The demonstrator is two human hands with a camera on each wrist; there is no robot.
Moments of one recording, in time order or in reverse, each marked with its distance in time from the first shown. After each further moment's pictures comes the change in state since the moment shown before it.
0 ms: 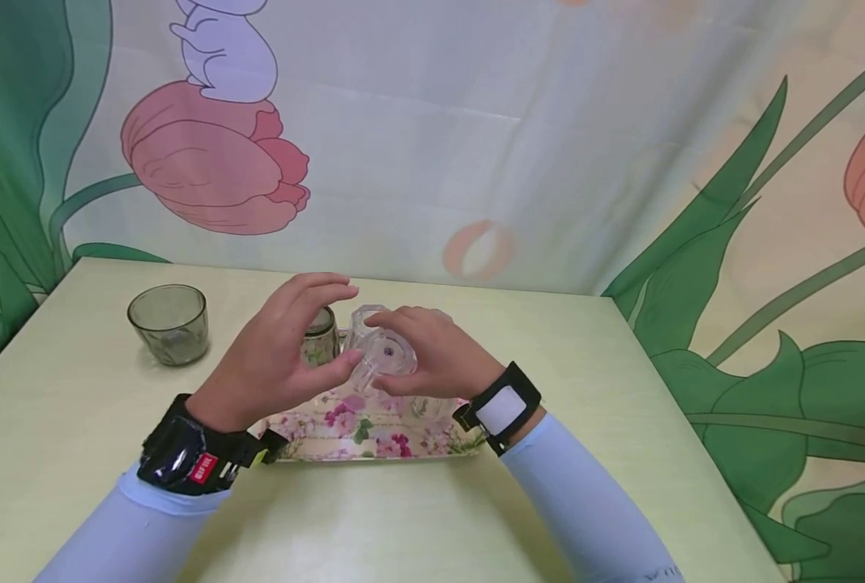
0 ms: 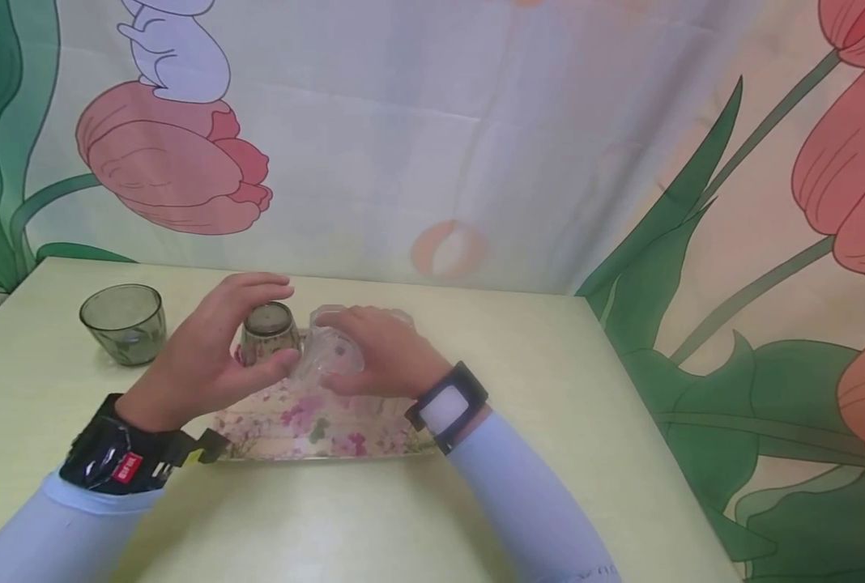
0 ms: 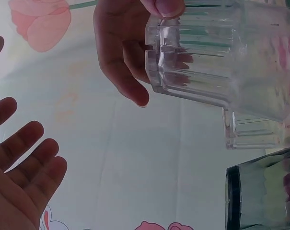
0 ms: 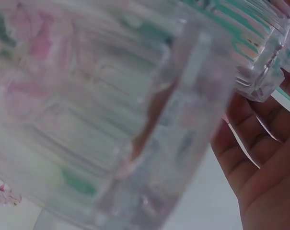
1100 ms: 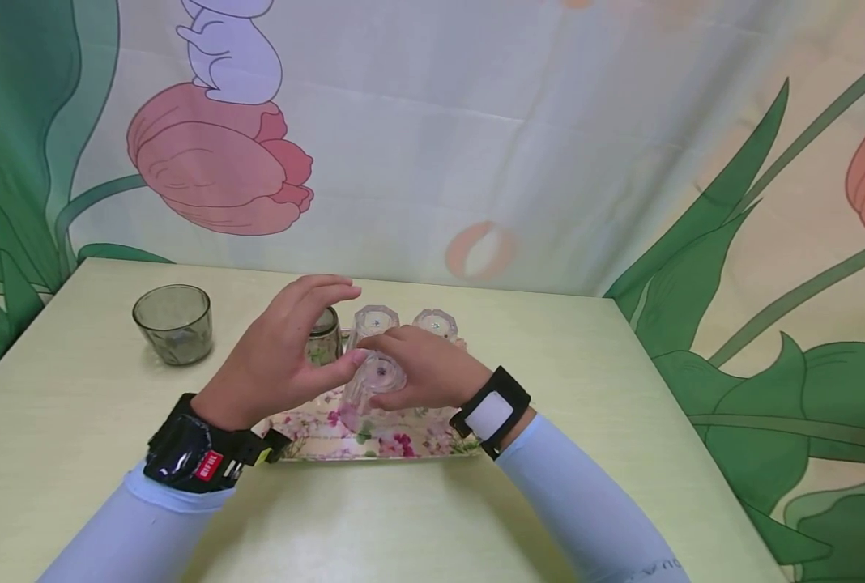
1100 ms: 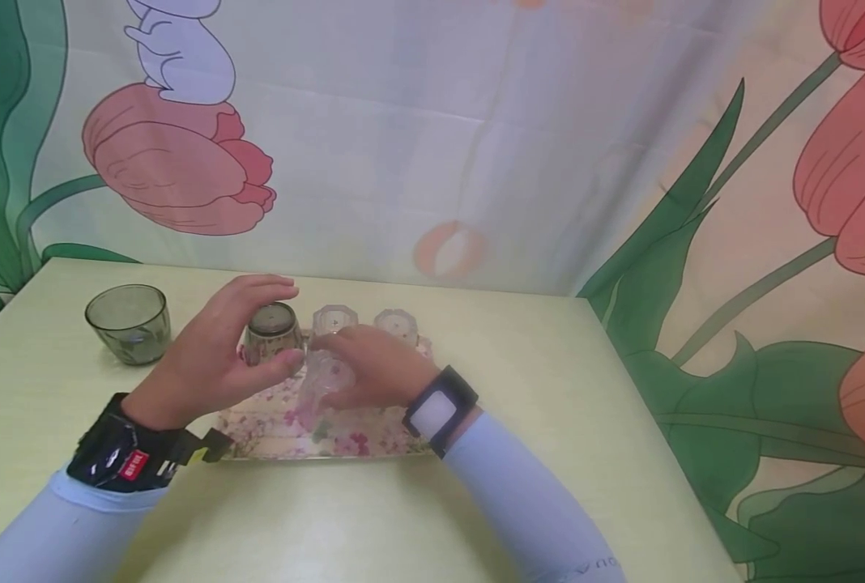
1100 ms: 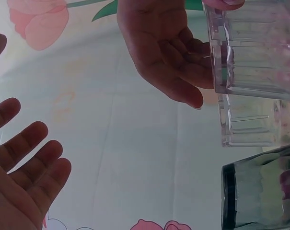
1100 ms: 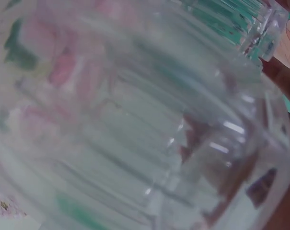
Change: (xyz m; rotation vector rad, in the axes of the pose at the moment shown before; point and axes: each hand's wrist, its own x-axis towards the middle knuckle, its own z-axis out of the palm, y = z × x) left_hand -0.003 -0.002 0.001 0.014 -0.024 -0.057; right_hand 0.007 -0.006 0.019 -0.020 -0.219 0.077
